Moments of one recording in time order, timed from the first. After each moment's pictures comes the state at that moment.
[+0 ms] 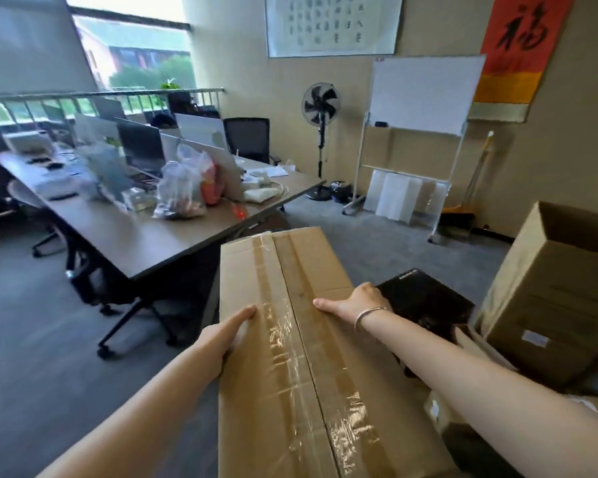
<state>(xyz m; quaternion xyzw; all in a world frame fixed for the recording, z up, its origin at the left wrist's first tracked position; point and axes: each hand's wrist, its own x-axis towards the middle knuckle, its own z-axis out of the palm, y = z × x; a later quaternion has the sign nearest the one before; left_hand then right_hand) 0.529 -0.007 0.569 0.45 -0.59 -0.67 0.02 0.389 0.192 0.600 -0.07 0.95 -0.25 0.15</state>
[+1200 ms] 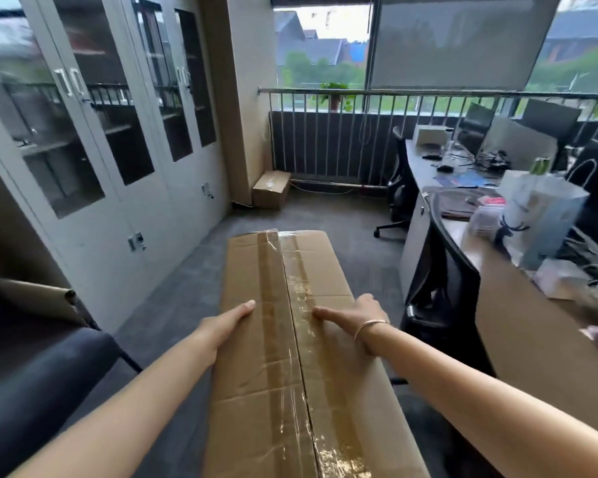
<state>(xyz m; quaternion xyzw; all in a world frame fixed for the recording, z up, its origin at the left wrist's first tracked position) 0.852 -0.743 0.577 0.69 -0.29 -0.56 0.36 0.609 -0.762 0.578 -0.51 0.76 -0.23 0.33</state>
